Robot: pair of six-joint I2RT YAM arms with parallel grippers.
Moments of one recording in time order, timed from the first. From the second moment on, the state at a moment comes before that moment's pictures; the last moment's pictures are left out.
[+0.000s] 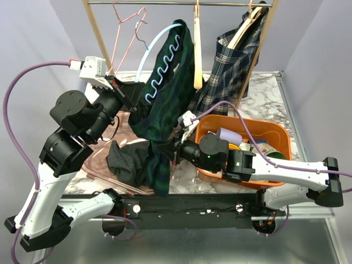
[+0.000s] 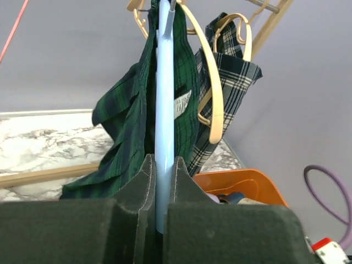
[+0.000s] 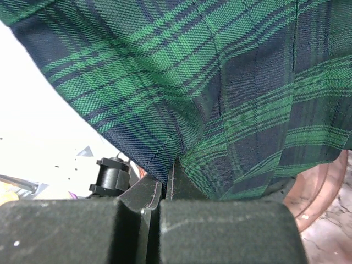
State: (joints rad) left arm -0.67 0.97 1.64 -0.57 -0.19 -0.40; right arm 1.33 1.25 1.12 0.03 0.33 0.39
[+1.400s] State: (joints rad) left arm -0.65 0.84 1.54 -0.53 -0.02 -0.29; right arm 1.16 1.73 2.25 -0.24 0.34 -0.18
